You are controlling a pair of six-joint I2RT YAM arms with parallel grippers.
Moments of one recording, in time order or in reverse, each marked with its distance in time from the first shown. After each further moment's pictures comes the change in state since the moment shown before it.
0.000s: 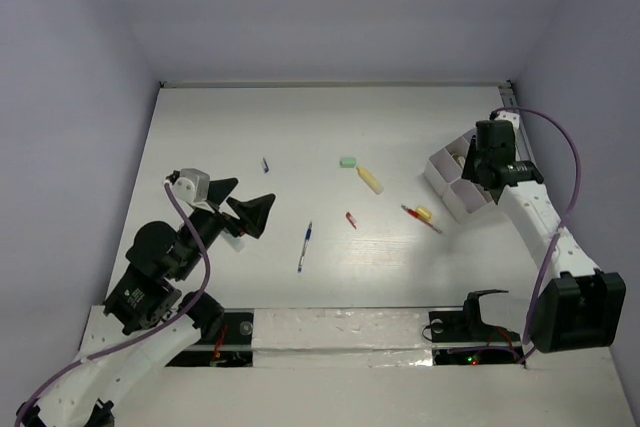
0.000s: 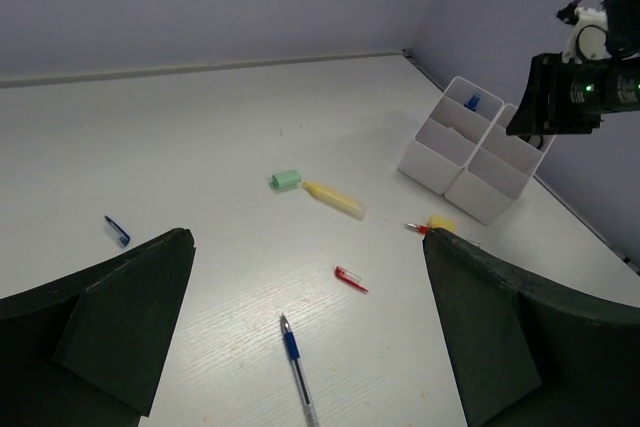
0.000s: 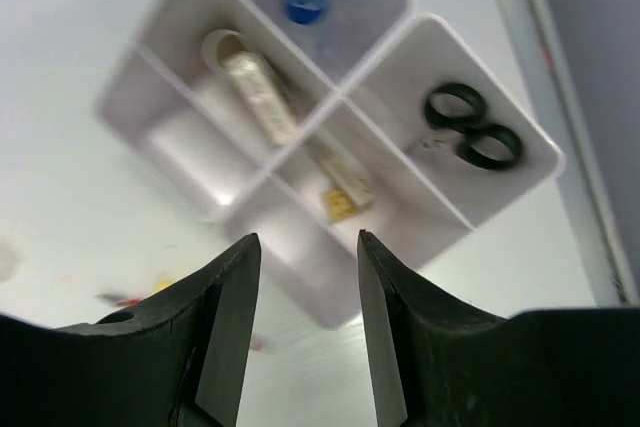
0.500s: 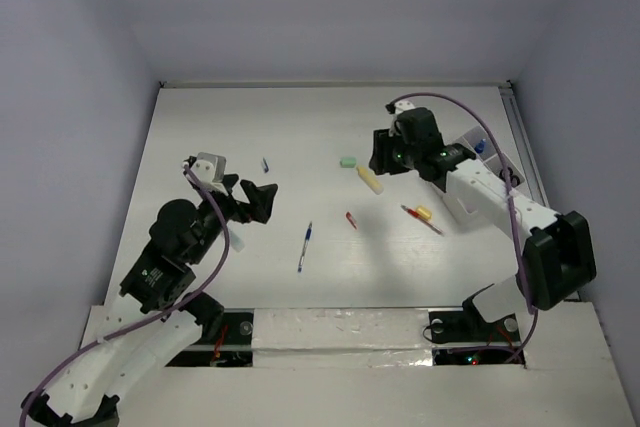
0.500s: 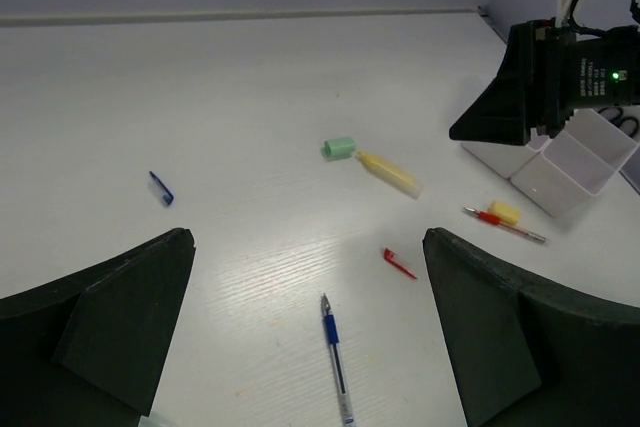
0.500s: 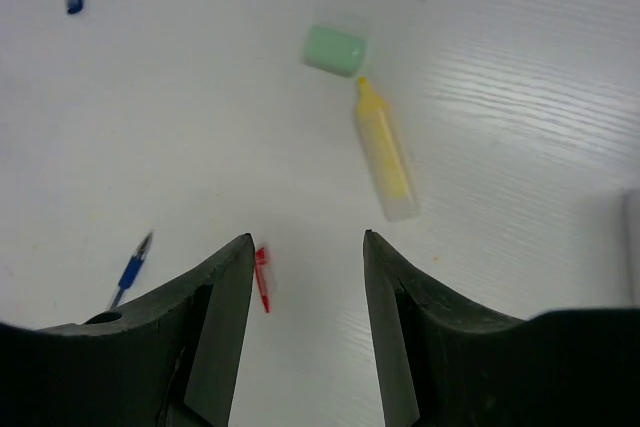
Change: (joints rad) left arm 0.071 0.140 0.000 -0.001 -0.033 0.001; right arm 0.390 0.237 0.155 0.205 -0.438 0.031
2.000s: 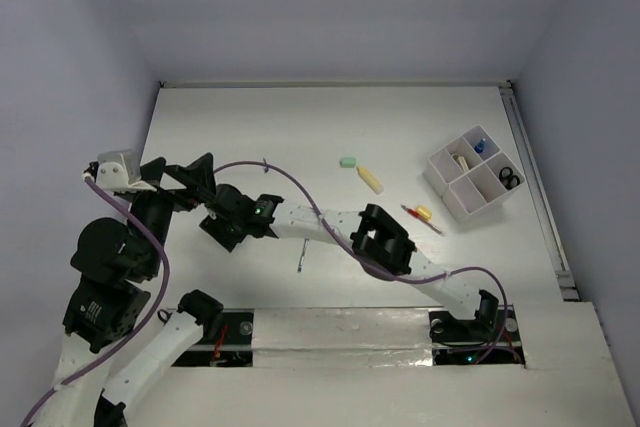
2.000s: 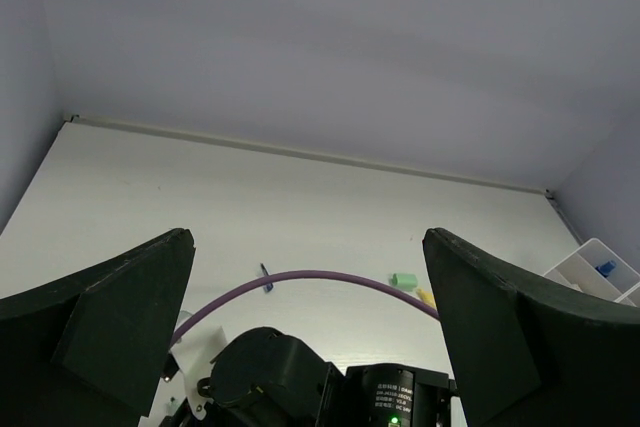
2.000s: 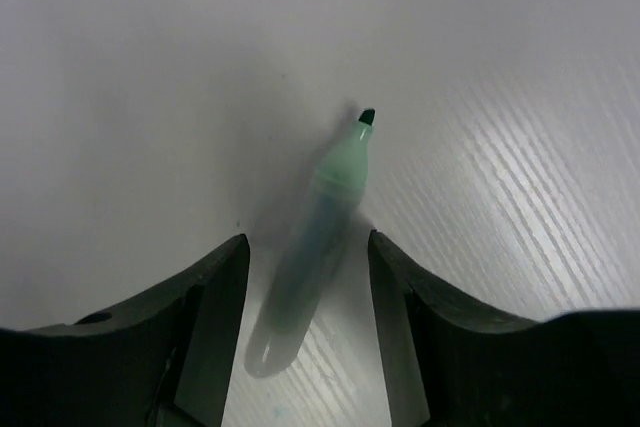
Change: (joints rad) left arm 0.078 -0.036 0.355 -0.177 -0.280 0.029; right arm 0.726 1.100 1.111 -0.126 0.053 -0.121
